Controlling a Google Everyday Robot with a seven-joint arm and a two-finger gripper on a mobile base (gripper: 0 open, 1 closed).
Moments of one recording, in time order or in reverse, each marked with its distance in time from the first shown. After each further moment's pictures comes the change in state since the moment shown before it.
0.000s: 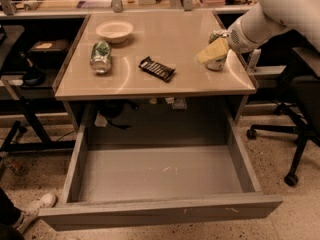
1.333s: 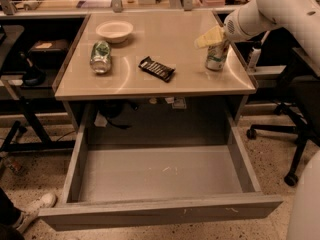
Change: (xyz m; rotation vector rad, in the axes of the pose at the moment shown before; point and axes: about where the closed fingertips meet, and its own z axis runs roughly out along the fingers) arm -0.056 -0.030 0.032 -0.008 -0.161 0.042
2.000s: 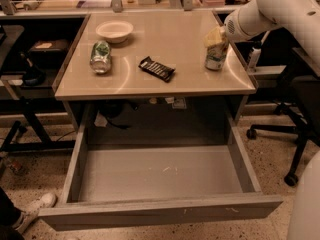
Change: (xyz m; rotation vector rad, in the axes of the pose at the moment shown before) arm -0.001 0.000 0.000 0.000 -0.001 -0.001
